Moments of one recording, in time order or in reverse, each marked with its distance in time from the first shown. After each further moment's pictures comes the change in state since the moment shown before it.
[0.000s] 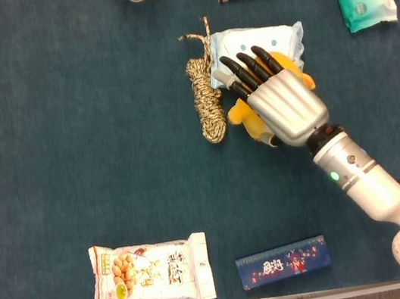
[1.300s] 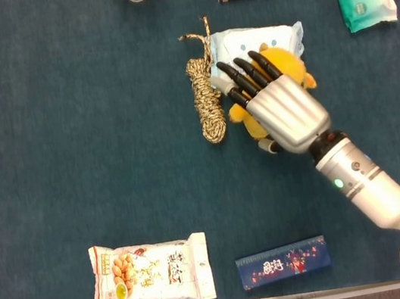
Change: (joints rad) left arm 0.000 0.002 0.004 -0.006 0.015 0.016 0.002; right arm -0.021 0.026 -0.002 -0.066 -0.018 0.004 -0.021
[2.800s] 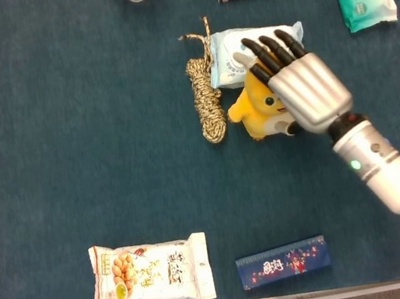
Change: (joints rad) left arm -0.028 -0.008 -0.005 -0.011 -0.010 -0.009 0.037; right arm -0.080 0.051 0.112 -0.007 0.041 -0.101 -0.001
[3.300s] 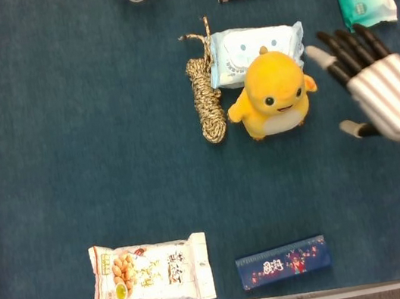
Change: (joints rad) left arm -0.029 -0.064 -0.010 0.009 -0.021 -0.034 0.057; right arm -0.247 0.269 -0.087 -0.098 -0.338 0.059 0.217
